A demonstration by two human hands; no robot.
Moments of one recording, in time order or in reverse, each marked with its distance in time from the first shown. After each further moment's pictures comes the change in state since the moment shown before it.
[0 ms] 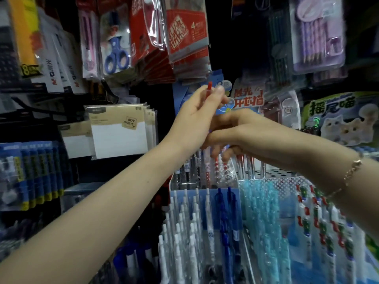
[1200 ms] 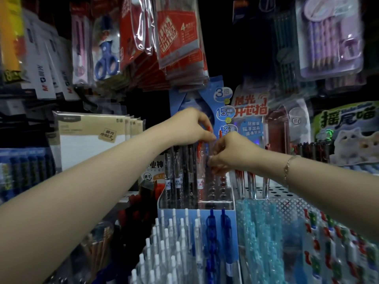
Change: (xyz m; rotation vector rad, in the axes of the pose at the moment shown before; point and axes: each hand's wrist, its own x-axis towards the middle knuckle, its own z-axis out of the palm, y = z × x) left_hand 0.076 -0.050 -0.010 0.756 -0.302 -0.203; right_hand 0.075 0.075 -0.025 -0.312 0.197 0.209
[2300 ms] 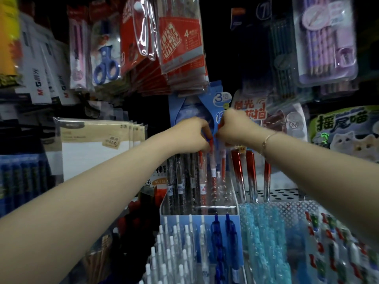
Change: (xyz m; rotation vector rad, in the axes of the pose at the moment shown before) left_hand 0.003 -0.003 0.001 0.118 -0.076 0.068; right_hand 0.037 -0.029 -0.028 -0.516 0.272 -0.028
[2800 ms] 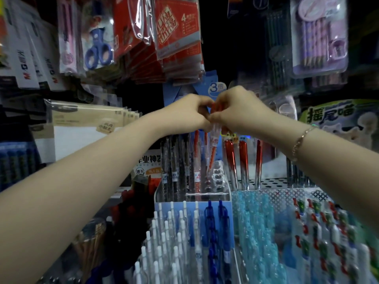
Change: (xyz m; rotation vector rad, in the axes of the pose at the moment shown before) left_hand -0.008 0.010 -0.014 -0.302 -0.005 0.143; right_hand -0.049 -0.012 -0.033 0.183 0.117 -0.112
